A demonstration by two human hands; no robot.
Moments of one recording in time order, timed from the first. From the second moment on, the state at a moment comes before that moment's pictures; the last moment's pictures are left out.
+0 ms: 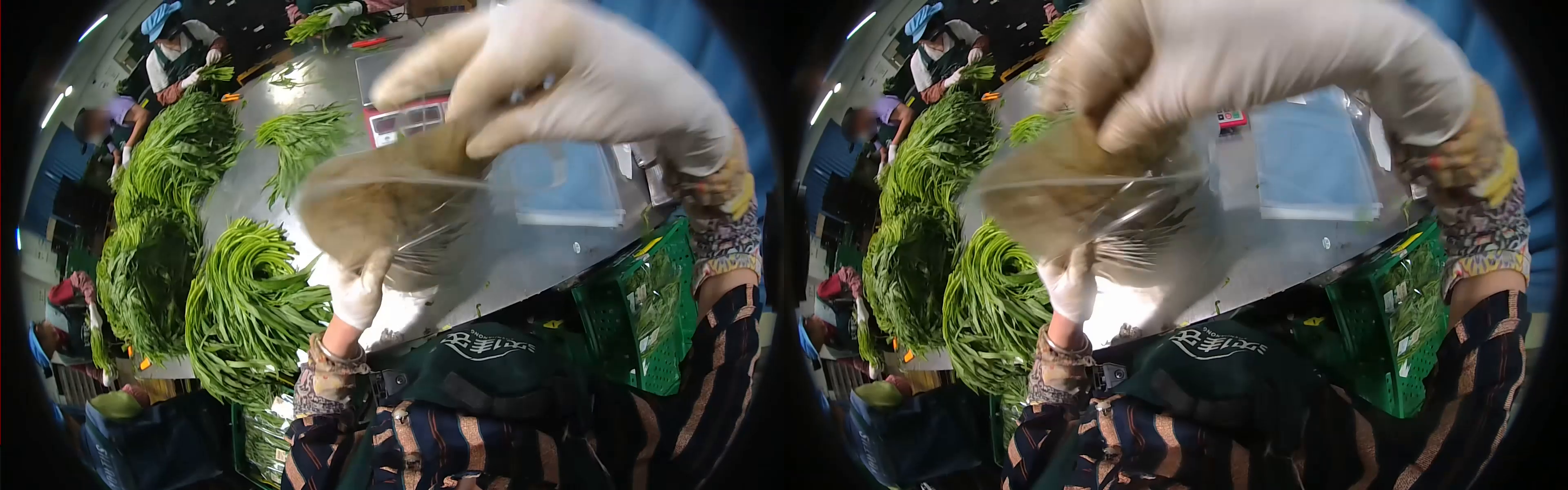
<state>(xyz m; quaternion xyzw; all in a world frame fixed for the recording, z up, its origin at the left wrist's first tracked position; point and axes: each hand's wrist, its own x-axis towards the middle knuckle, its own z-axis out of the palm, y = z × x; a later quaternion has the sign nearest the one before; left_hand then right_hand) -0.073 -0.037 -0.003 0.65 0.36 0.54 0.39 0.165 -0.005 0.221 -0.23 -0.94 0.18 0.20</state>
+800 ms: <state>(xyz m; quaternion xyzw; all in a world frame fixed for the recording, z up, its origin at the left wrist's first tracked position) -0.070 0.114 0.089 0.63 0.19 0.61 0.44 0.378 -0.009 0.200 -0.47 -0.63 -0.01 0.62</state>
